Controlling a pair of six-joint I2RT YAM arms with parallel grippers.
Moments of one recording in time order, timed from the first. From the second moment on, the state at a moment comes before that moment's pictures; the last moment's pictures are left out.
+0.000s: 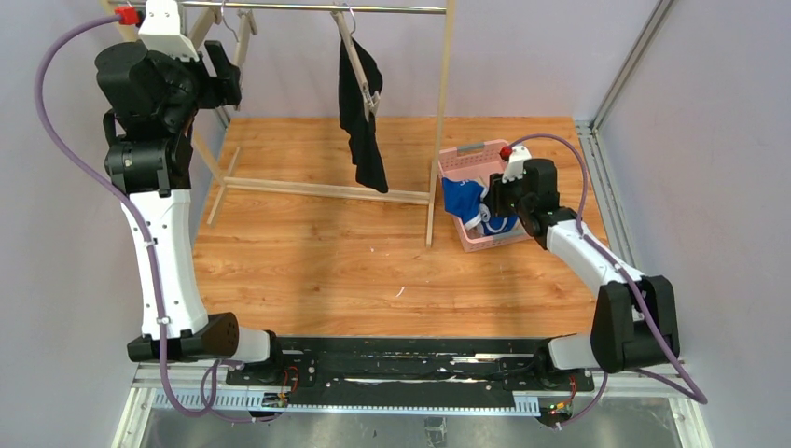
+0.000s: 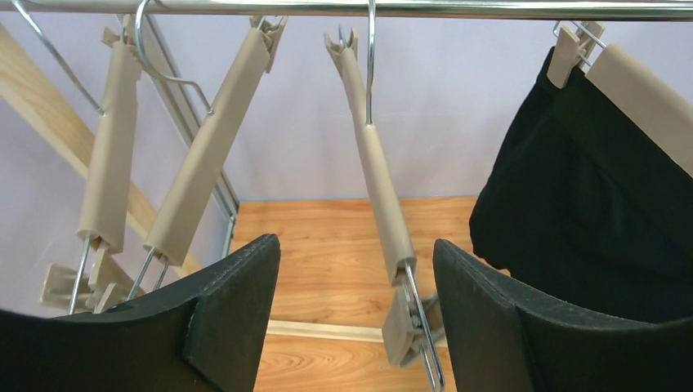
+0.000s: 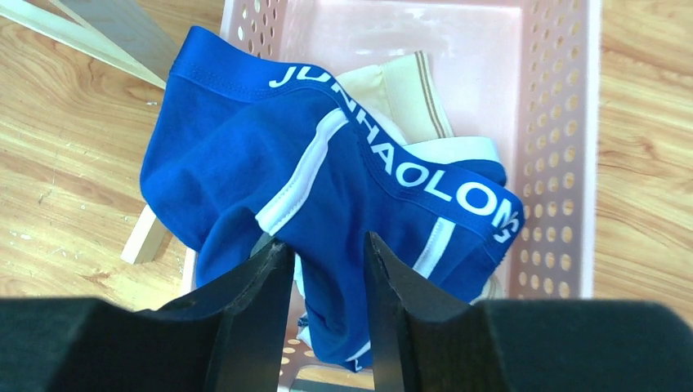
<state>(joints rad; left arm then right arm) 0.13 1.40 2.04 -0.68 0.13 0.02 0.19 1.38 0.86 -0.04 -0.19 -0.02</state>
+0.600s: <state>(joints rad) 0.13 1.20 1.93 -0.67 0.30 -0.03 0.19 1.27 0.91 -0.08 -0.20 -0.03</state>
